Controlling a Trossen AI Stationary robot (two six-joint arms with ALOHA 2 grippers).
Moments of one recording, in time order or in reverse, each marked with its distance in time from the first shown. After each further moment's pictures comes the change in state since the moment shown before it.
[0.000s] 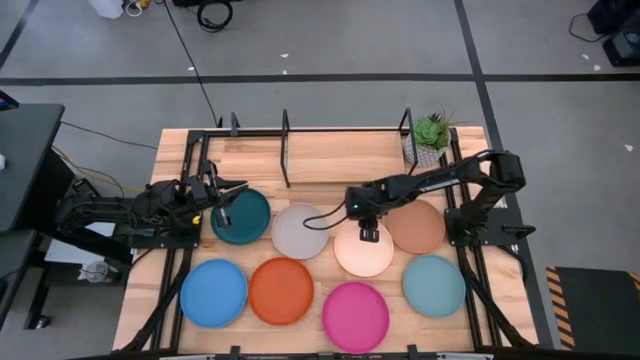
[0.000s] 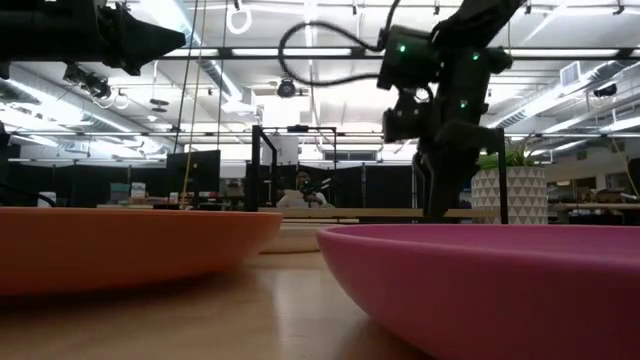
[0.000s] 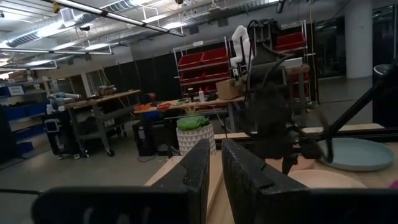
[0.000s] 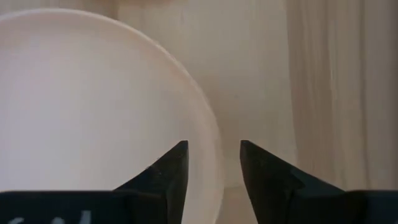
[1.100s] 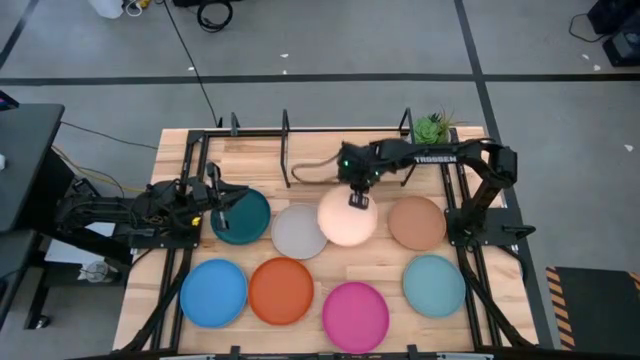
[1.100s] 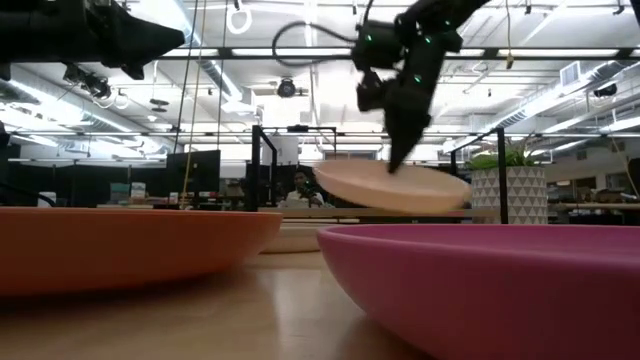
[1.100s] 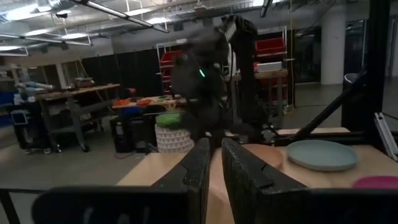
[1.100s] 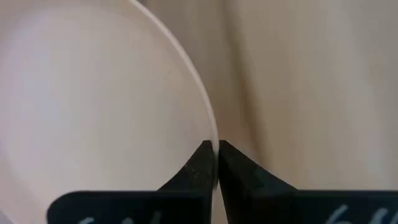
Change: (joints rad) left arm 0.000 0.000 0.000 -0.023 0.074 -0.084; right arm -0.239 0.023 0.326 -0.229 -0.041 -0.106
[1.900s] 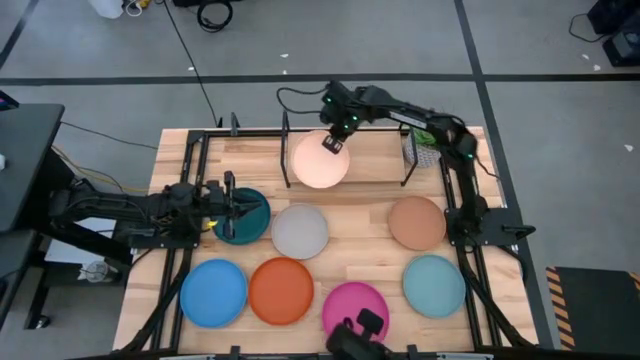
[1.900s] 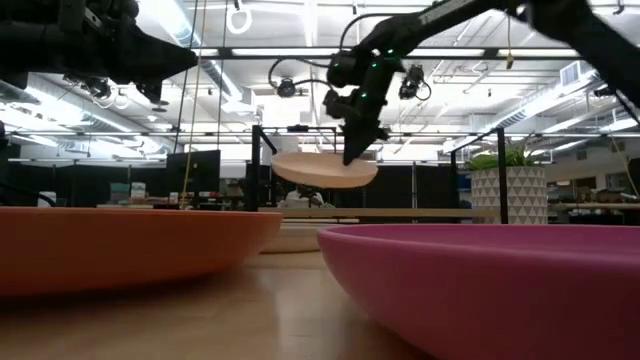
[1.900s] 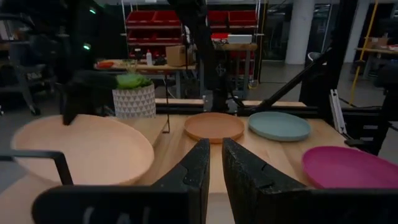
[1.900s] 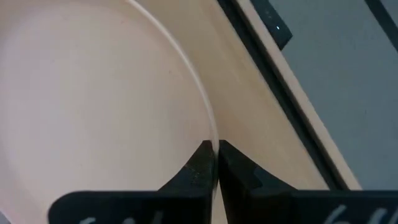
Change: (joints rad) left arm -0.001 0.216 0.000 0.069 0.127 -0.141; right arm -0.292 0.390 0.661 -0.191 -0.039 0.012
